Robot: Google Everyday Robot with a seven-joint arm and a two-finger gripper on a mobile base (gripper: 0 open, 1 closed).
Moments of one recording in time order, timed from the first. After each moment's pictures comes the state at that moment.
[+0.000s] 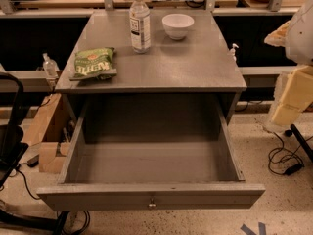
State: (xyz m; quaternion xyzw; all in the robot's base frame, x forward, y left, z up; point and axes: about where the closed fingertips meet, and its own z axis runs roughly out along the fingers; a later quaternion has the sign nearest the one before) arm 0.438 -0.214 0.987 -0.60 0.78 -0.05 0.18
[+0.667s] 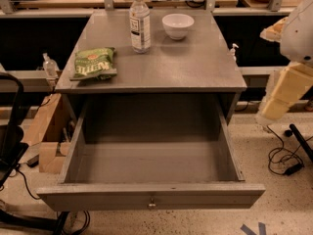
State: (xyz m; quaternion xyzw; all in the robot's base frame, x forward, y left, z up) arm 0.455 -0.209 0.986 -0.60 0.77 -0.04 0.21
